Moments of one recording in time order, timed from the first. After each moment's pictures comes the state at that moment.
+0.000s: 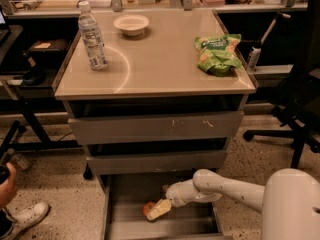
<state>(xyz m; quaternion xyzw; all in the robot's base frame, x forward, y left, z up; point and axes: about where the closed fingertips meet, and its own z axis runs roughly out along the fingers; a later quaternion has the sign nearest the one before) 0.507 0.016 0.291 -0.41 0.79 0.40 0.21</state>
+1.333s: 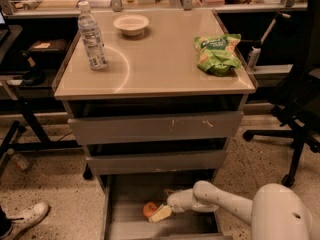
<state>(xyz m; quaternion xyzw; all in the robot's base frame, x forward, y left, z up) 0.529 0.004 0.201 -0.39 0.79 0.39 0.26</state>
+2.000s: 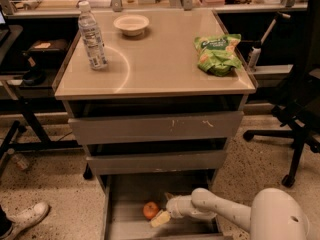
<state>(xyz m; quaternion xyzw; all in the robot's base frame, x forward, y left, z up) 0.521 0.010 0.169 -0.41 0.79 0.35 0.28</state>
